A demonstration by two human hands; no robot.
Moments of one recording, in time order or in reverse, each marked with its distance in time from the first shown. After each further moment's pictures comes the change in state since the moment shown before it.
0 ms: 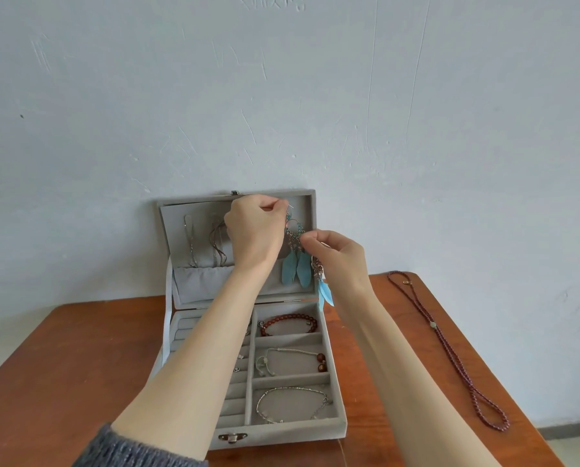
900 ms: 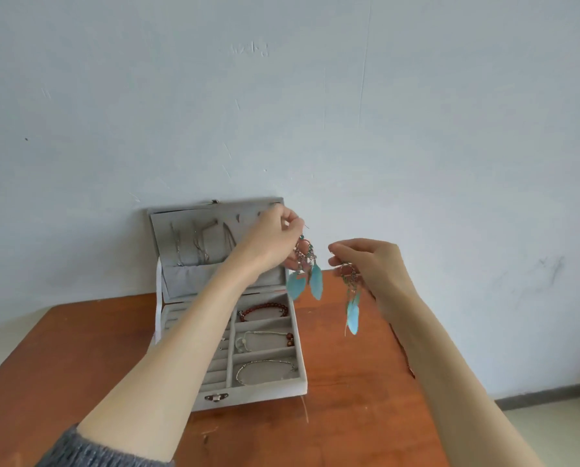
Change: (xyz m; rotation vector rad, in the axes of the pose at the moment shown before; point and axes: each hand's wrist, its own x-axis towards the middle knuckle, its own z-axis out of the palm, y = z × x) left_hand -0.050 0.049 -0.013 0.015 -0.628 -0.034; right_hand -0.053 -0.062 -0.077 -0.181 0.070 0.110
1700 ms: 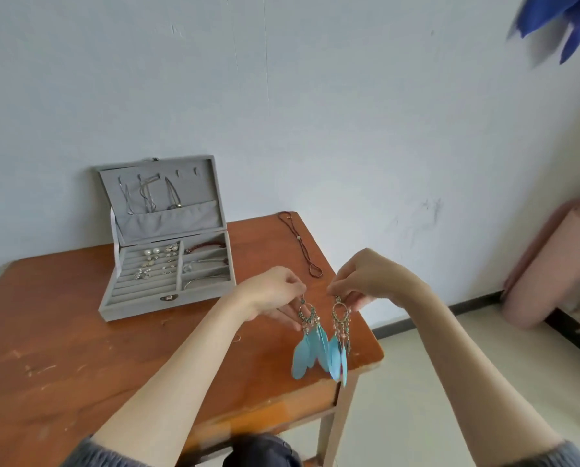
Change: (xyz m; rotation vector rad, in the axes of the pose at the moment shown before) left_hand -0.155 0.010 0.103 -0.009 -0.579 -0.368; right_hand -0.143 -0.006 -0.123 -0.654 -0.303 0.301
